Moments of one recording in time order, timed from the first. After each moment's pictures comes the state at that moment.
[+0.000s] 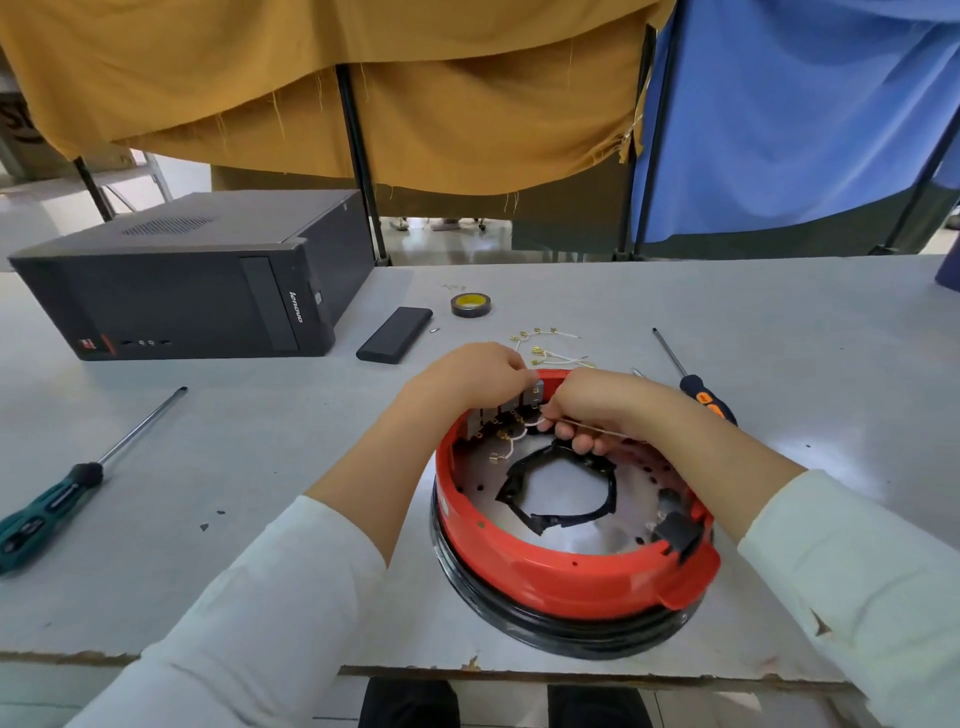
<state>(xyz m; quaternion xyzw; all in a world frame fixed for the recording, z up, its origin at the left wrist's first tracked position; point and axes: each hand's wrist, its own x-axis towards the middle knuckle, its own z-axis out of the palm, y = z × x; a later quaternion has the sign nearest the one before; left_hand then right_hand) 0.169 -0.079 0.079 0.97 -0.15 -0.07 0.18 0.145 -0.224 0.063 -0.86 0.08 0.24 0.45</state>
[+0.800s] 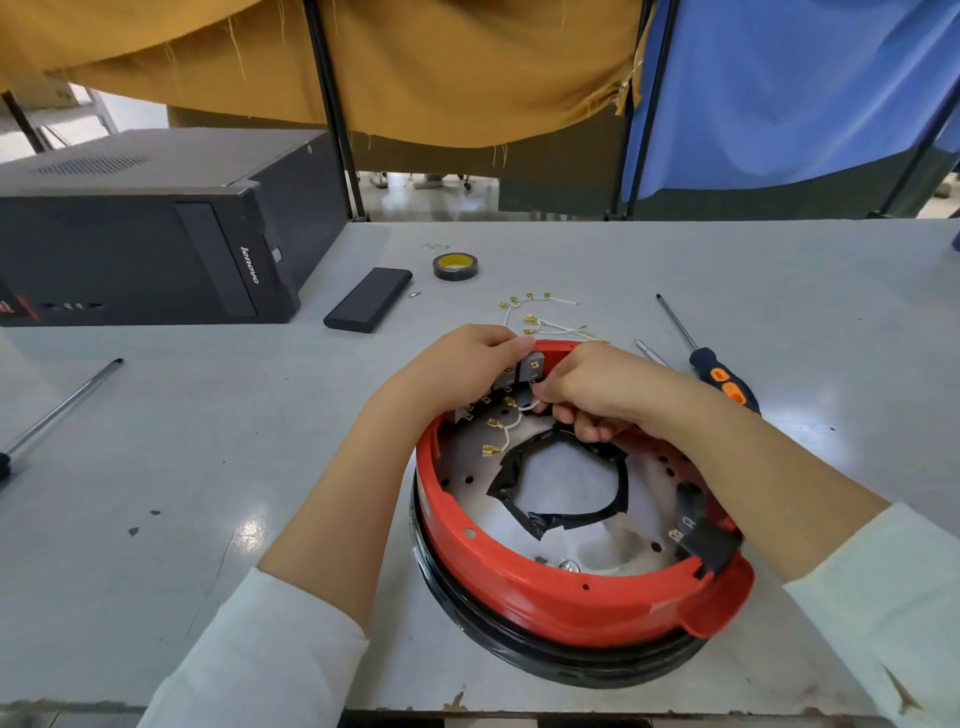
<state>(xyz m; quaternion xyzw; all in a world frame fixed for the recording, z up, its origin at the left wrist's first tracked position) 0.176 -0.072 0.048 0.89 -0.13 -0.07 0.42 0.146 -0.228 0.057 -0.89 0.02 0.18 0.41</state>
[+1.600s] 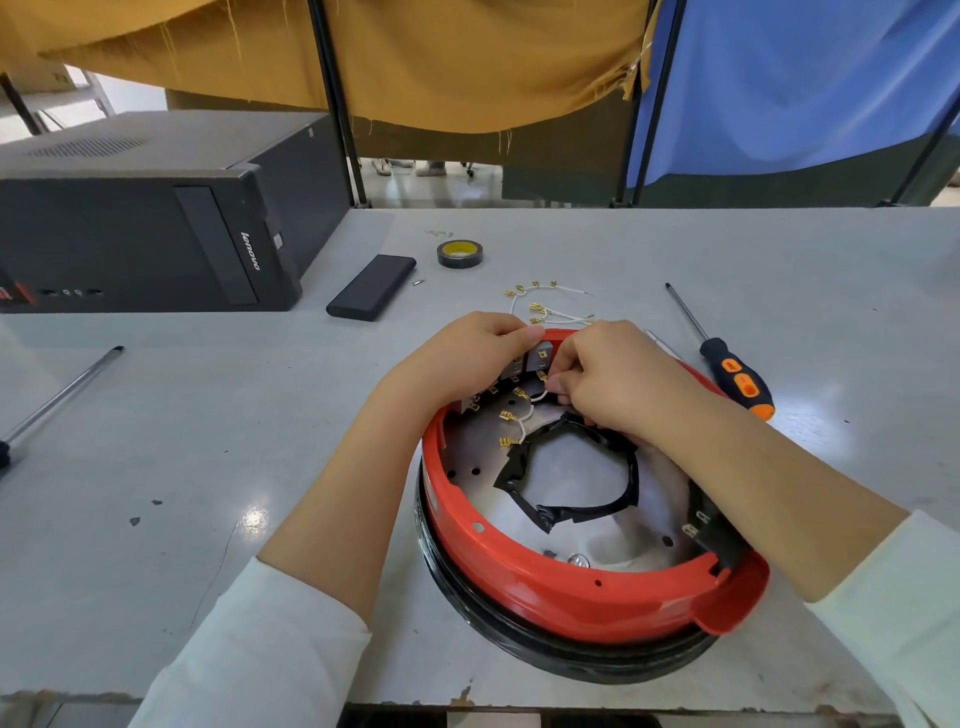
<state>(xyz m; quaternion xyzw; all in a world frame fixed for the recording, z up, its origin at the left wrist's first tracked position) 0.179 -0.071 0.046 0.90 -0.14 -0.07 0.42 0.138 -0.225 0.056 -0.97 -0.07 0.00 0.22</state>
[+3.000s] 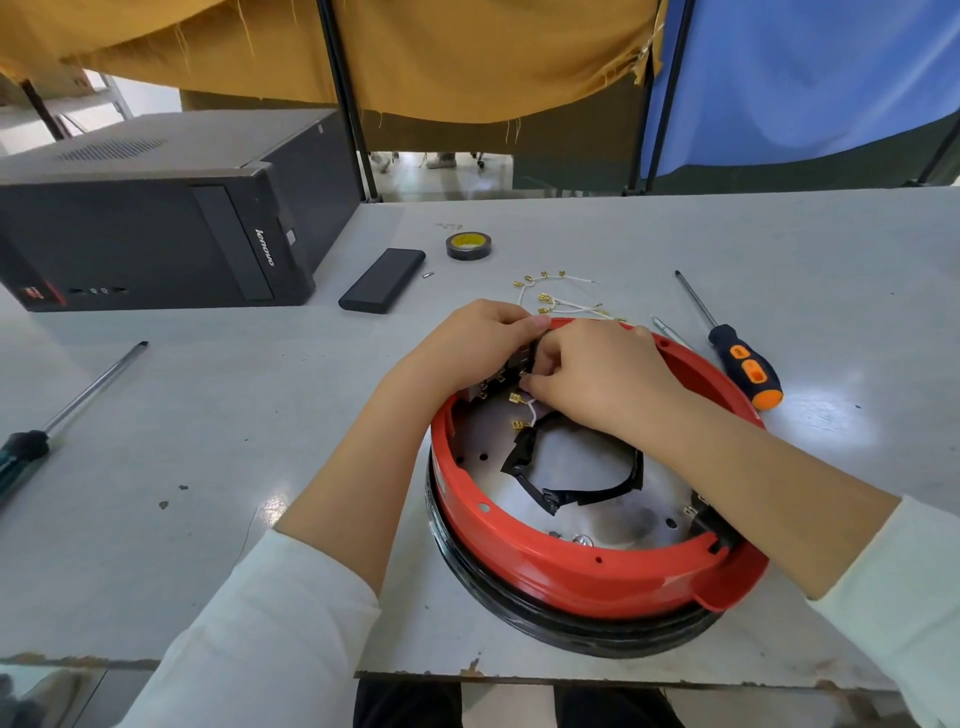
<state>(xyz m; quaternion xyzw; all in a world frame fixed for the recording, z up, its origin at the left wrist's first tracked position) 0.168 -0.075 0.055 0.90 -0.12 -0.07 0.41 0.132 -0.209 0.050 -0.99 -0.09 -0.07 0.13</state>
